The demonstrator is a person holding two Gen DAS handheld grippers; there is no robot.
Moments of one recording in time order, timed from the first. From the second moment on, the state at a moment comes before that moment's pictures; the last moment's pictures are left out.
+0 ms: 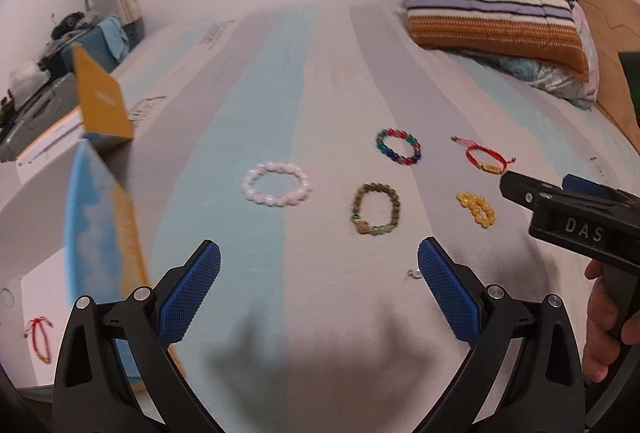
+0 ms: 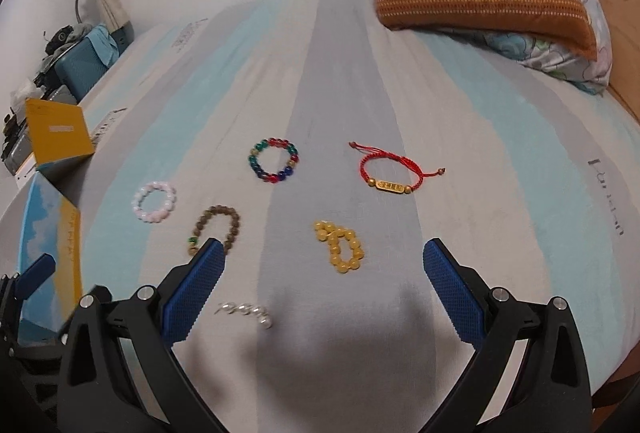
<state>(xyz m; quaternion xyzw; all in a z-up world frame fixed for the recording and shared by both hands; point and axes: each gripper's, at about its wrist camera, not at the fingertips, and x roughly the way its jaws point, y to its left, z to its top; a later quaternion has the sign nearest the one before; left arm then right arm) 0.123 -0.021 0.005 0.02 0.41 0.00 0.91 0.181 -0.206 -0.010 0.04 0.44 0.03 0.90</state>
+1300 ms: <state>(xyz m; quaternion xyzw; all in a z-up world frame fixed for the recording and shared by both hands) 0.159 -0.076 -0.085 0.04 0.47 -0.07 0.88 0.232 -0.222 -0.102 0.03 0.50 0.03 0.87</state>
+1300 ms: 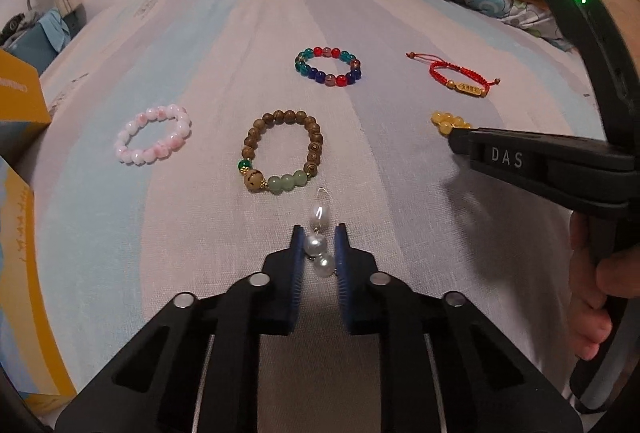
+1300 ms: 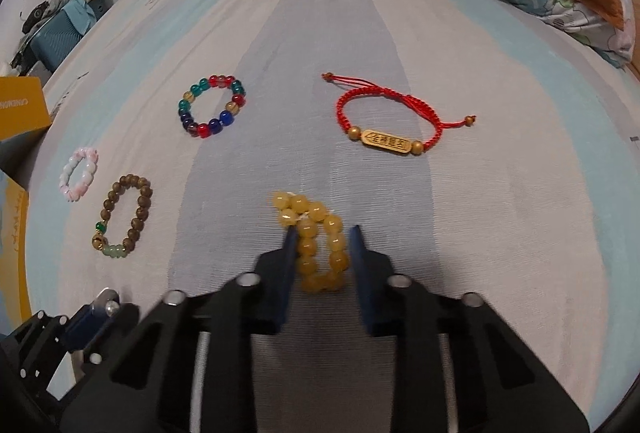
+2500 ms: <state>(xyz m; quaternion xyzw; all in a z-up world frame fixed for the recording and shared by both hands) 0.132 -0.061 -0.022 0.04 0.42 -0.07 0.90 0.202 -0.219 -0.047 0.03 0.44 0.03 0.90</state>
